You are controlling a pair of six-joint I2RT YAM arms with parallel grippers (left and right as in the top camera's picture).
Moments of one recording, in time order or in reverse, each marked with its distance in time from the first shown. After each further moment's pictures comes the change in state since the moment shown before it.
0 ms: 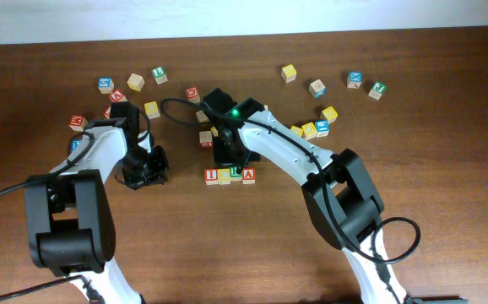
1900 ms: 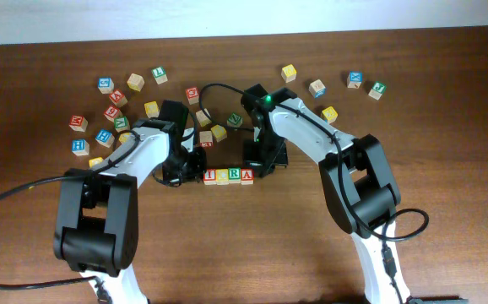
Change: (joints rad) left arm -0.248 0.003 0.000 0.087 0.036 -0.011; right arm -0.174 0.011 -0.084 -0.156 -0.232 -0.076
